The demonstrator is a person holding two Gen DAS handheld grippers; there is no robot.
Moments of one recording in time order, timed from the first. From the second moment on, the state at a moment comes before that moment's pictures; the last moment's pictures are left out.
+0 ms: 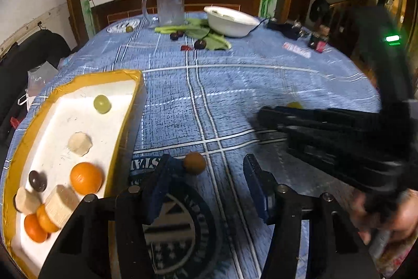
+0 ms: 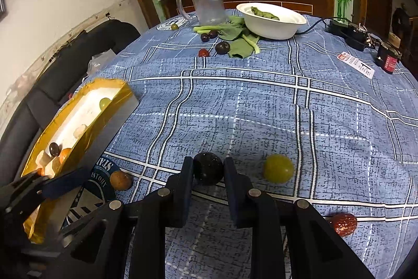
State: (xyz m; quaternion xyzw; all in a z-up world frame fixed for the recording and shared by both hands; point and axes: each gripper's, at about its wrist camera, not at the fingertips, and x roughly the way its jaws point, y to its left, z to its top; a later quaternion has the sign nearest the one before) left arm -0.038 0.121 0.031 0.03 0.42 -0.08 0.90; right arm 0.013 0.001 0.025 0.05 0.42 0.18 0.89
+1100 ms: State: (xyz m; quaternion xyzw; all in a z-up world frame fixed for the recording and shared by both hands) left arm -0.092 0.213 0.072 -0.08 0.37 -0.01 0.93; right arm 0.002 0.010 0.029 0.04 0.40 0.19 0.89
